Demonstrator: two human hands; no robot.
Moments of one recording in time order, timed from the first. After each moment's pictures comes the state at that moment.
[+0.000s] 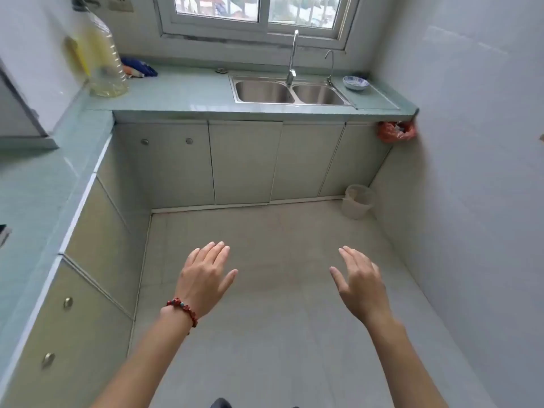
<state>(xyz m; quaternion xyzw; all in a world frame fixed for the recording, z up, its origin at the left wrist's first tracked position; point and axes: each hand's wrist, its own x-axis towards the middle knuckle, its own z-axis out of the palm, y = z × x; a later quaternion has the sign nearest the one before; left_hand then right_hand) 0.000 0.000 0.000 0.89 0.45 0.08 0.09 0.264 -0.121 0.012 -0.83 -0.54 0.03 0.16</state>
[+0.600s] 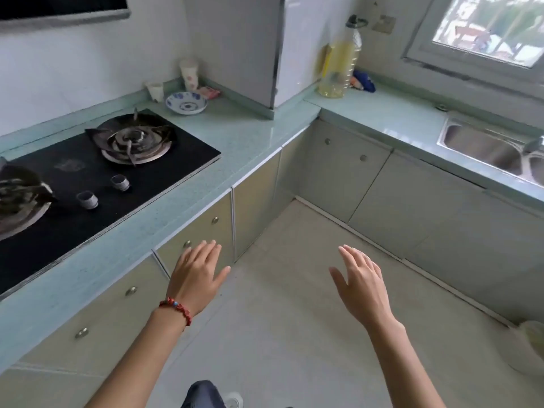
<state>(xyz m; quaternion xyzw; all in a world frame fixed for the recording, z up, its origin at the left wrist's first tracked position) -0.117 -0.093 -0.010 0.59 0.79 0.12 0.06 0.158 0.021 0.011 -0.52 -0.84 0.10 0.13</state>
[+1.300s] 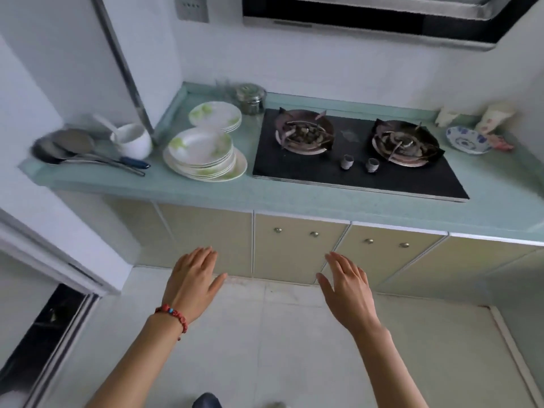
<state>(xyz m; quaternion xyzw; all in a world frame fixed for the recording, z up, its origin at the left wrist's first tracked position) -0.076 -0.448 -0.011 0.14 0.98 0.12 0.01 -0.033 -0.165 -0.007 -0.03 -0.98 0.18 0.04</state>
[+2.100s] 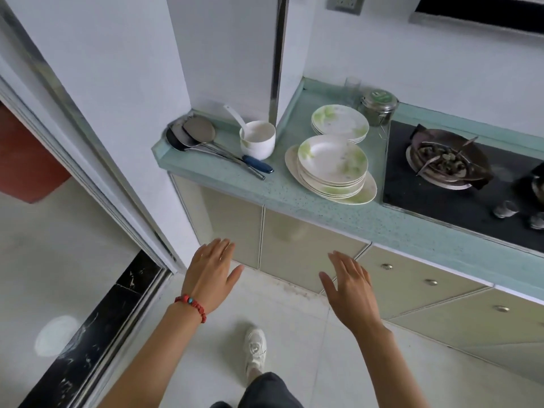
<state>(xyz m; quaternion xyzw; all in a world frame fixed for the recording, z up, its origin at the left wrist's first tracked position) -0.169 -0.697 -0.052 0.04 0.99 0.11 -0.01 -0.177 -0.434 -0.042 0.08 -0.98 0.20 0.01</state>
